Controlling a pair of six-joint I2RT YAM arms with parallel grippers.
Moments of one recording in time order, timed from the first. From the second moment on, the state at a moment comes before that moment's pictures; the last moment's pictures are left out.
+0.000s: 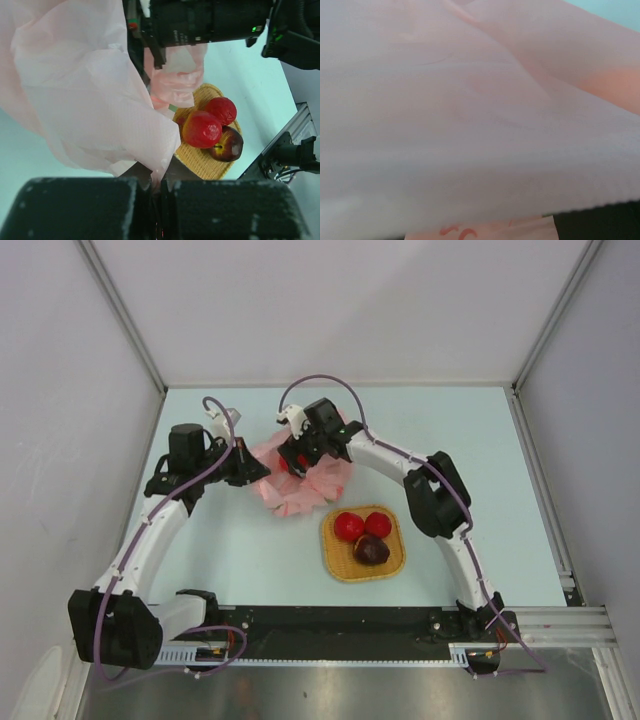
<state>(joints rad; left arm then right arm) -0.11 1.13 0.92 -0.38 0.64 -0.25 0.71 2.25 1.88 -0.37 -0.29 -0.19</state>
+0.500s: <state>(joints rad) -0.11 1.13 0.92 -0.39 0.66 -0.25 0.73 2.36 1.93 -0.28 -0.23 -0.12</state>
